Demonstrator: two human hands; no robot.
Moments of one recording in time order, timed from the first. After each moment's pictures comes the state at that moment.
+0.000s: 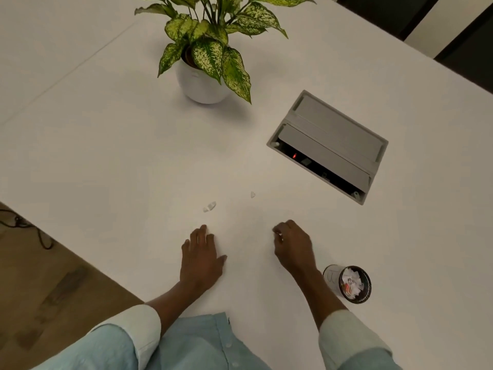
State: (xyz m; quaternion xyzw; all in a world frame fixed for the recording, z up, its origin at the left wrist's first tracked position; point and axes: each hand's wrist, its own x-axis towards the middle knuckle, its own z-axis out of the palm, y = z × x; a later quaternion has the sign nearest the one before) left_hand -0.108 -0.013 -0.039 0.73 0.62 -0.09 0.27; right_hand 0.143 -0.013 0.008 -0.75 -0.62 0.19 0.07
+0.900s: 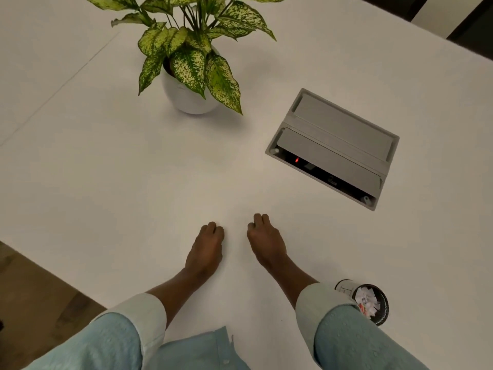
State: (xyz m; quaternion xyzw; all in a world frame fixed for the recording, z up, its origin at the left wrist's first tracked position) left_hand -0.088 0.075 -0.047 0.74 0.60 0.00 0.30; right_hand 0.094 0.065 -0.035 -0.66 -0.73 0.11 -0.11
